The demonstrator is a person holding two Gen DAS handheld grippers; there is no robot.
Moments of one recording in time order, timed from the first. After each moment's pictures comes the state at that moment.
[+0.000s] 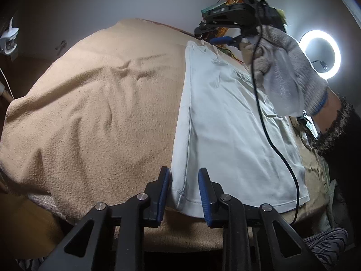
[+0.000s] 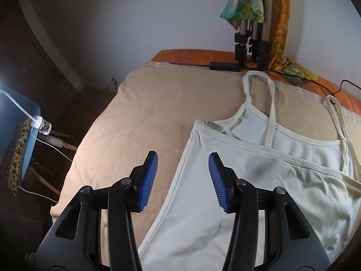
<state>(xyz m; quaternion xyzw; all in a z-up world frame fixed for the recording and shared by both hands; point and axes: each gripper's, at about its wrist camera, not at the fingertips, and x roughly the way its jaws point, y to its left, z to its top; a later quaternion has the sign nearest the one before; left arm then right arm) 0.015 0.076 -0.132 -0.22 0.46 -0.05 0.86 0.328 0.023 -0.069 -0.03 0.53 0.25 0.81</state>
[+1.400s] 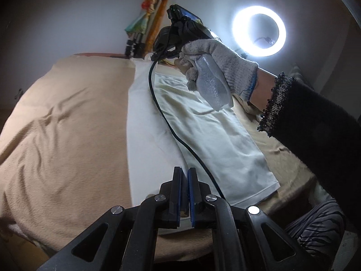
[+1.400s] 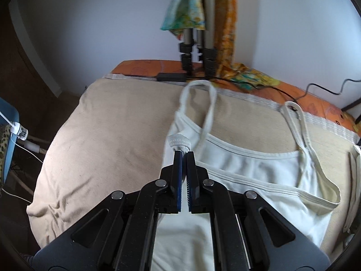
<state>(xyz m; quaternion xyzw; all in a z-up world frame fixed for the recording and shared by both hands) 0.018 -0.023 -0.086 -0.14 0.40 -0.17 0.89 0.352 -0.072 -0.060 -0.05 0.50 0.18 0.84</state>
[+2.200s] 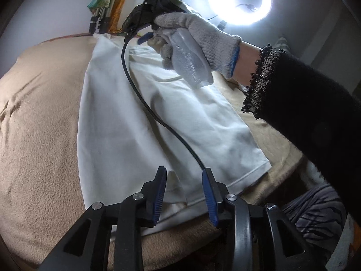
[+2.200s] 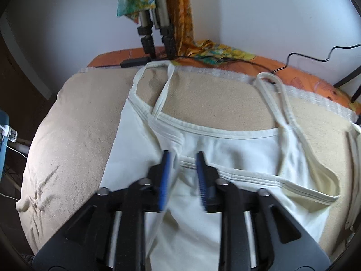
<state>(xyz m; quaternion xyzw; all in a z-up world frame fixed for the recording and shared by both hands) 0.033 -0.077 -0.111 -0.11 0.45 -0.24 0.85 0.354 -0.128 -0.081 -0.03 0.51 0.15 0.85</state>
